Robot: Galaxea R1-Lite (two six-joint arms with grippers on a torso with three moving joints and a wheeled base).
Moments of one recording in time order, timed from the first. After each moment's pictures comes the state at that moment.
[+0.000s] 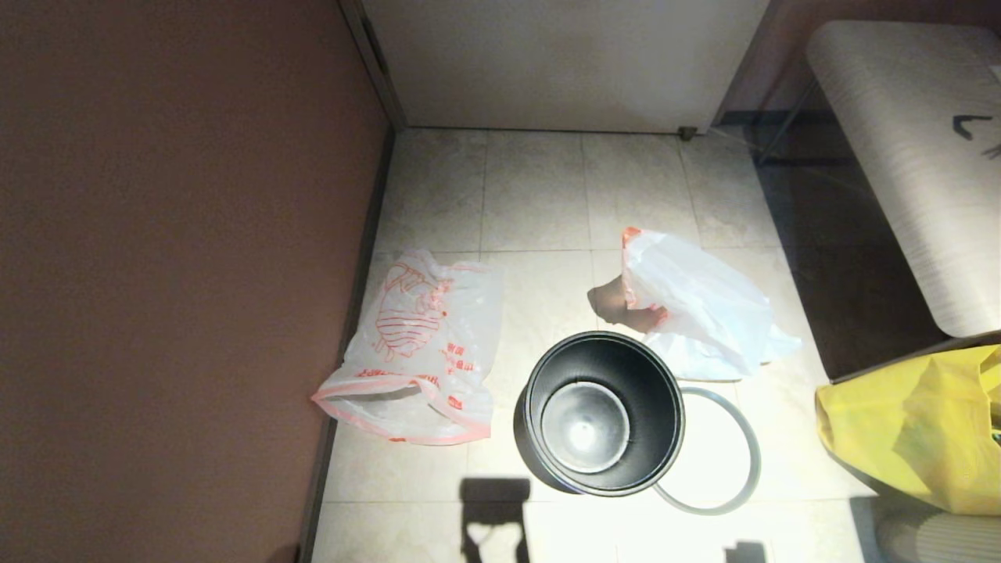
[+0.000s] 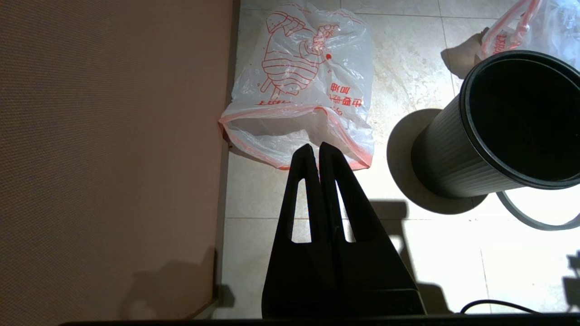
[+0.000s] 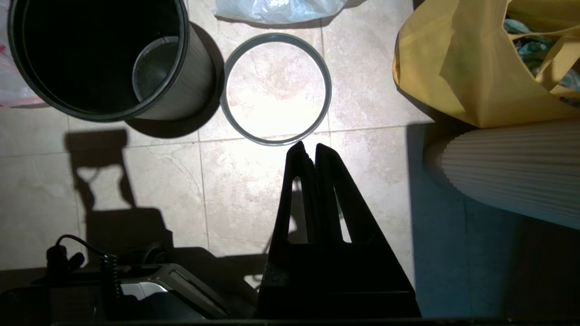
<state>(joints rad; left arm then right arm) 0.00 0.00 0.00 -0.01 0.00 -0.04 0.01 0.28 -0.17 0.16 -0.06 0.06</state>
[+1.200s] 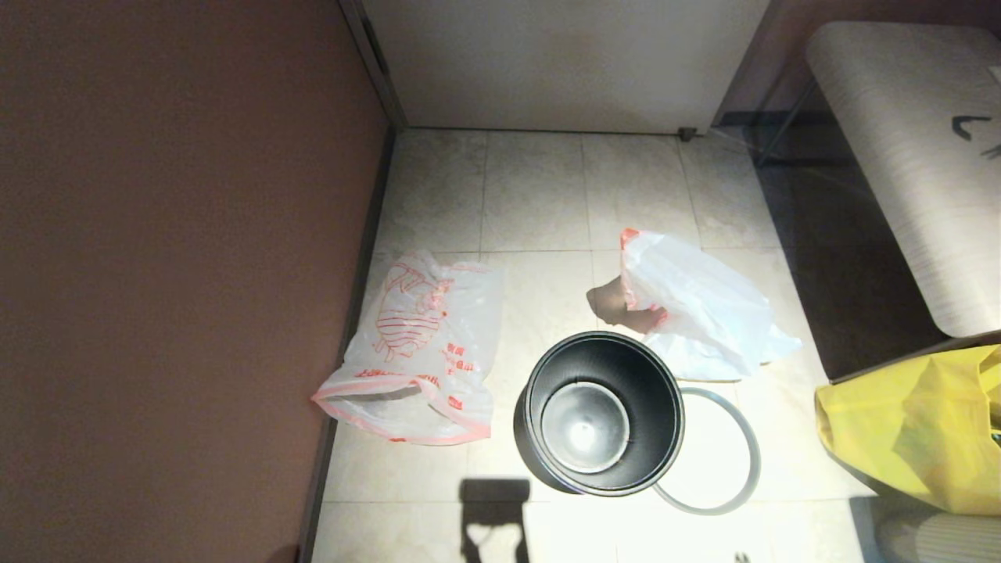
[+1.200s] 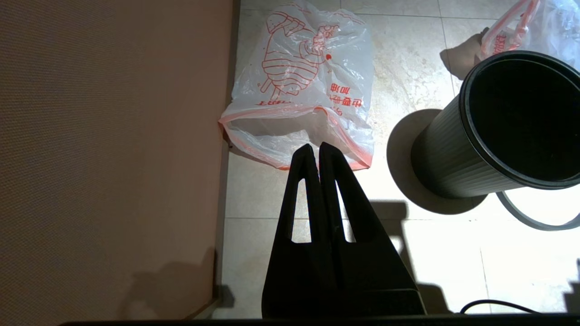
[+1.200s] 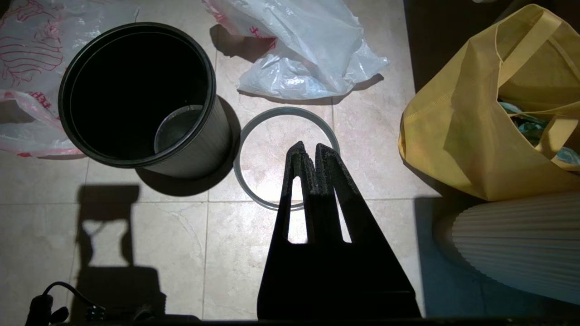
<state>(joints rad) 0.00 0.00 0.00 -0.01 0.00 -0.04 0.01 0.00 0.00 0.01 -0.01 0.01</state>
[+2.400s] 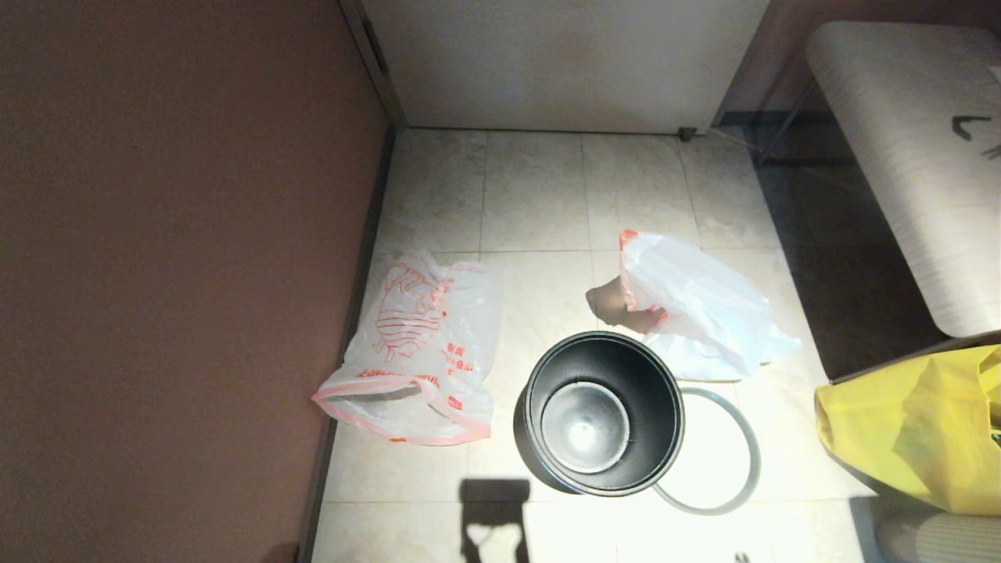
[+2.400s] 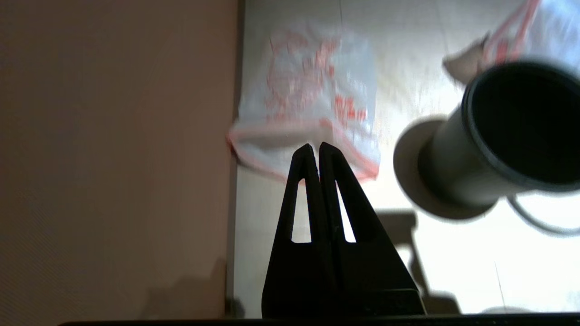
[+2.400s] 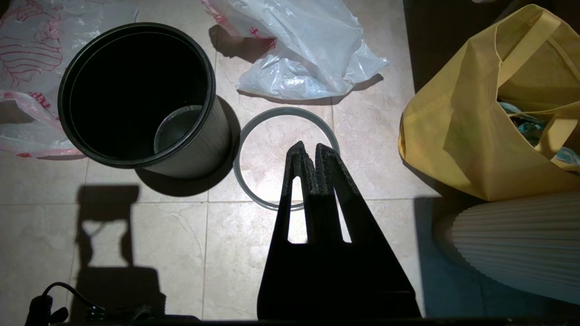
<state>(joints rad) 0.00 0.00 -0.03 -0.02 0.00 0.01 0.01 0.00 0.00 0.00 -0.01 0.01</state>
